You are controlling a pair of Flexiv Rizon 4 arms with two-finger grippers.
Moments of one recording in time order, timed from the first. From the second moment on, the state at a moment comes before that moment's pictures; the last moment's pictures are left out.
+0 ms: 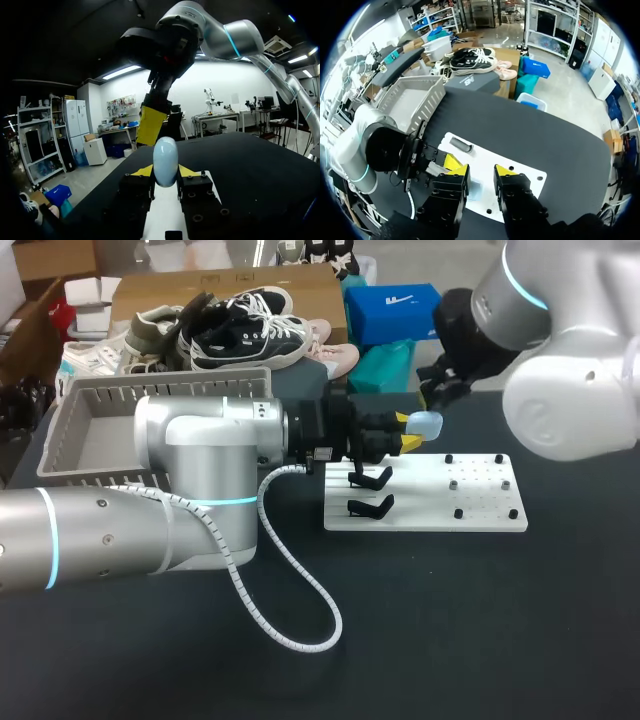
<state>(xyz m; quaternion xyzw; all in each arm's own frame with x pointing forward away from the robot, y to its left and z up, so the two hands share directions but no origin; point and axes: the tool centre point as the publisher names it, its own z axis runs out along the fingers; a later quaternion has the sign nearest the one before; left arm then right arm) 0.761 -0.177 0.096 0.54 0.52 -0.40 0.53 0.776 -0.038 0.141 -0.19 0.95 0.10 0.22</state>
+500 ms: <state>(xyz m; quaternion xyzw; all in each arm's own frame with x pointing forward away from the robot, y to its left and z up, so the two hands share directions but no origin) 0.781 -0.155 0.108 0.55 0.52 -0.36 0.55 0.757 -0.082 0.156 -0.09 0.96 0.11 0.23</state>
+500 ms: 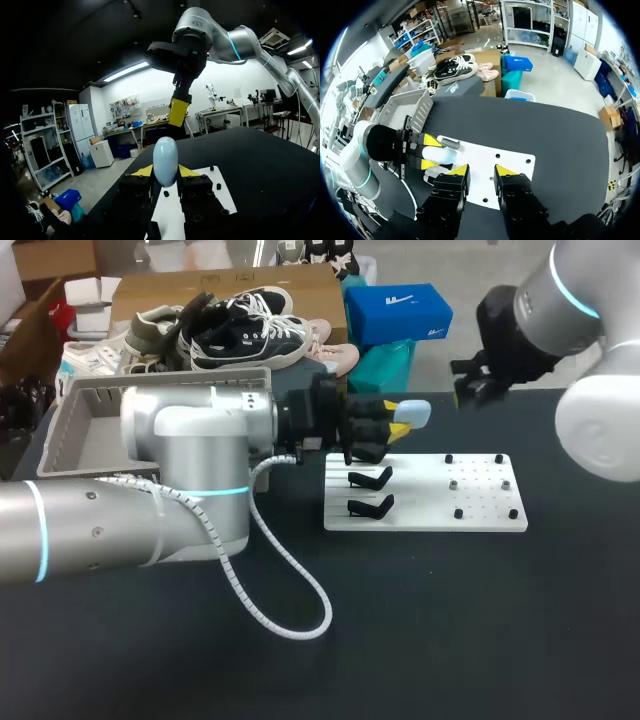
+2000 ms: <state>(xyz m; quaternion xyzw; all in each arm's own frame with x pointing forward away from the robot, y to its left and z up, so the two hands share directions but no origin) 0.794 0.104 0.091 0.45 0.75 -0.16 0.46 0.736 -0.099 0.116 -0.03 0.97 0.10 0.22</state>
